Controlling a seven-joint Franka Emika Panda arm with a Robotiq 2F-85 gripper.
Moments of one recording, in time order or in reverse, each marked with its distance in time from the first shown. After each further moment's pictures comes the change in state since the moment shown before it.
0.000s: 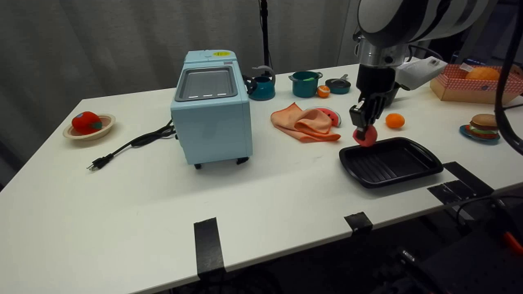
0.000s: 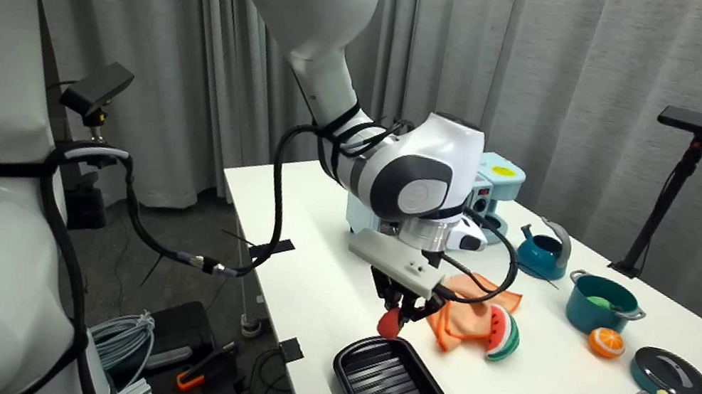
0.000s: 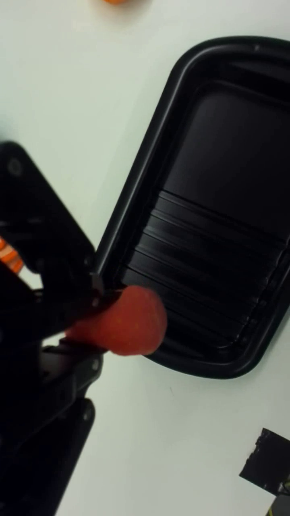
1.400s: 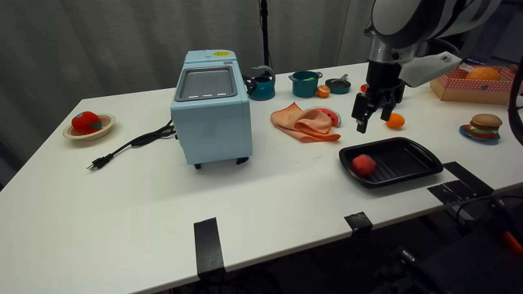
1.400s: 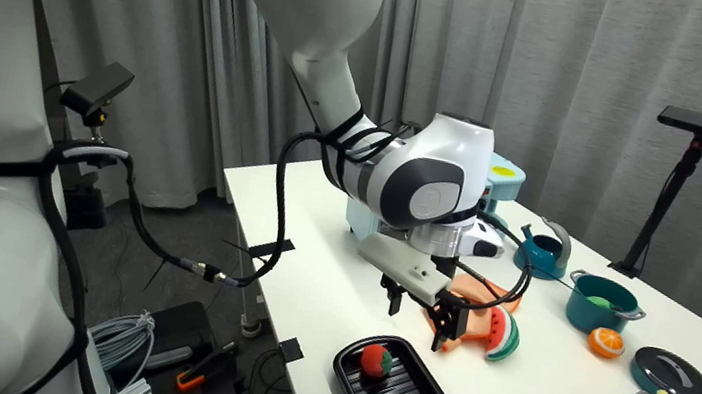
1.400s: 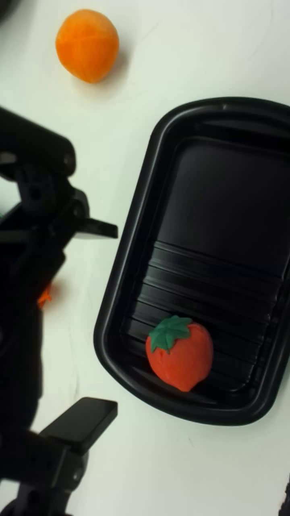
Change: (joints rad) arm 0.002 -0.013 -0.062 -0.006 -0.088 0.038 0.163
